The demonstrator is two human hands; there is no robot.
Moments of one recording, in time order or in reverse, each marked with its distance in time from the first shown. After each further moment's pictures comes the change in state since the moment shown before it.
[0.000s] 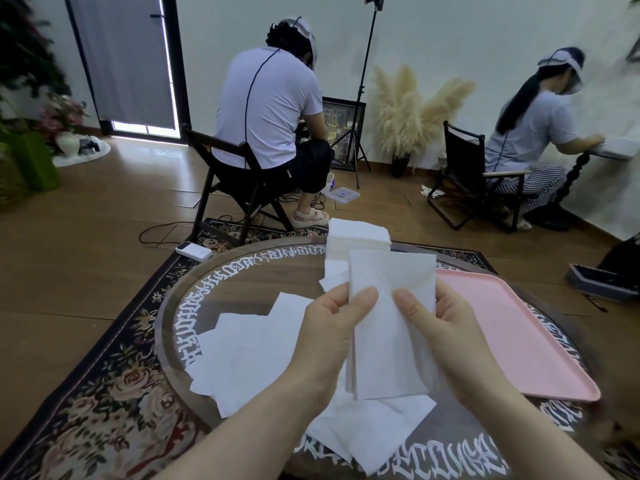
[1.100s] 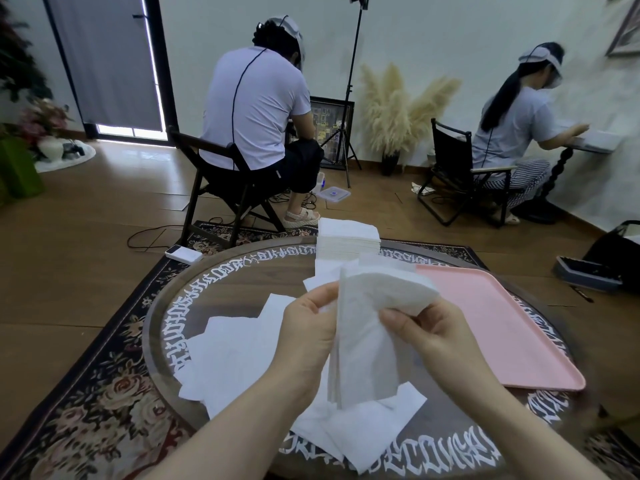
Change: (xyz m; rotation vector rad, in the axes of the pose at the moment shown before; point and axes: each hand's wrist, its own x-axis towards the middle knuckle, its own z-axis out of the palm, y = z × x) left_hand -0.001 0.004 -0.004 0.062 0.037 0.018; right_hand -0.009 -0.001 -0.006 -0.069 -0.053 -0.105
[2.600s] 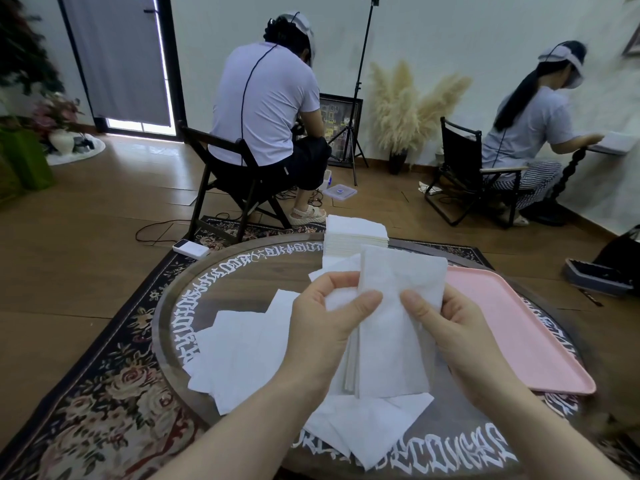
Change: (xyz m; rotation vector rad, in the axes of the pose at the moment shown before) left_hand -0.006 0.003 0.004 0.008 0.083 0.094; right_hand 0.001 -0.008 0.000 0.214 0.011 0.116
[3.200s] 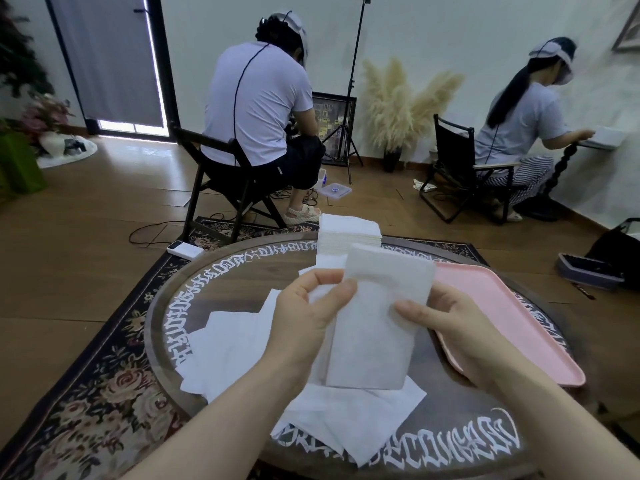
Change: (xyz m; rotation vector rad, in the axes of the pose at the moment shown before) left_hand 0.009 -0.001 -0.008 0.053 -0.007 -0.012; right_hand 0.008 -0.006 -0.019 0.096 -0.165 0.147
